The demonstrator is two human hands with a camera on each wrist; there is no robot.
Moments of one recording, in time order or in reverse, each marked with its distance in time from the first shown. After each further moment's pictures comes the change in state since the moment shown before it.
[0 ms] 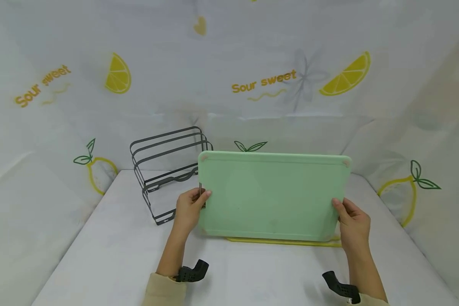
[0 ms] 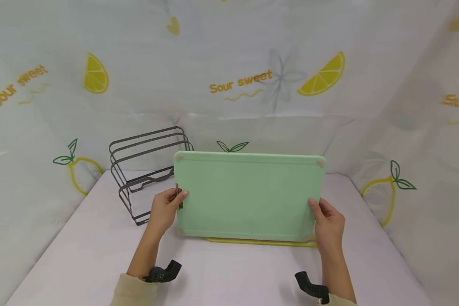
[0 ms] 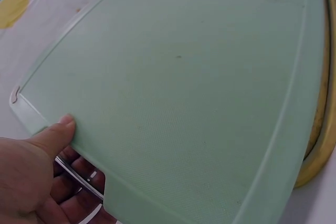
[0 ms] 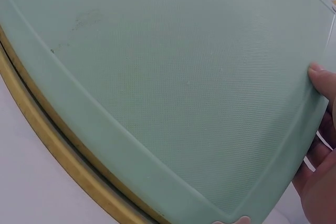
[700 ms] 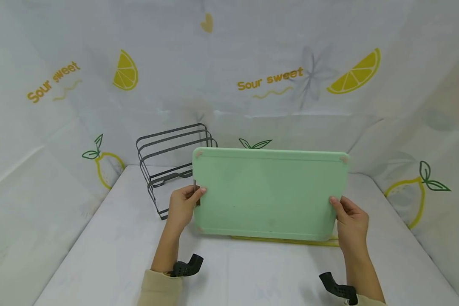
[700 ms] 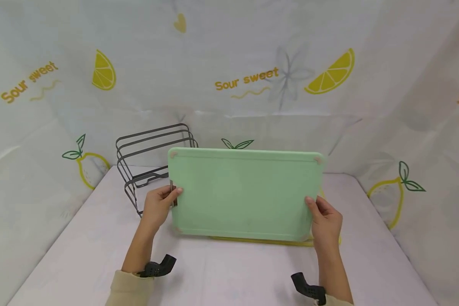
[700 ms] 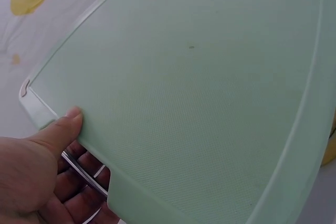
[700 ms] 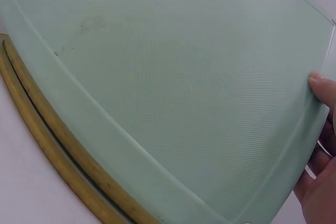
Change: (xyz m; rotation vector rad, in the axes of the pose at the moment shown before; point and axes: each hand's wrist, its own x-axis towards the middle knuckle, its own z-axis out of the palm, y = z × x) left_hand -0.003 0.000 -0.024 -0.024 0.029 -0.054; right_hand -0.011 -0.007 0.015 0.003 -0.028 0.000
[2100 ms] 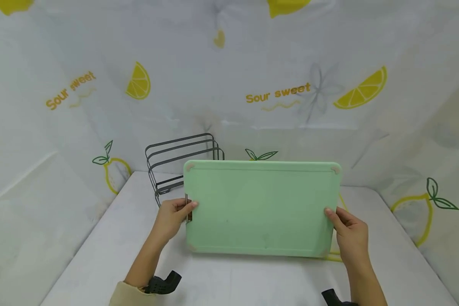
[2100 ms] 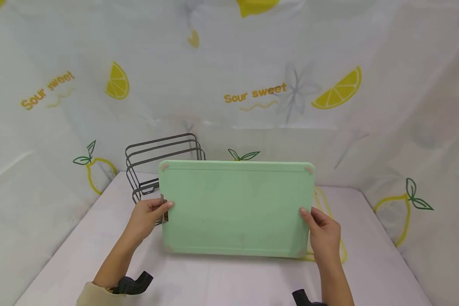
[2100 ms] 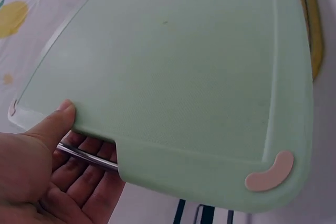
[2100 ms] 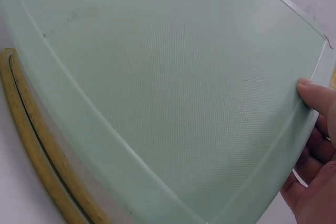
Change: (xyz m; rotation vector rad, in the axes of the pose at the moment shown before) left_hand -0.012 0.002 -0.050 0.105 -0.121 -0.021; right_hand -0.016 -0.021 0.011 -0.264 -0.160 -0.002
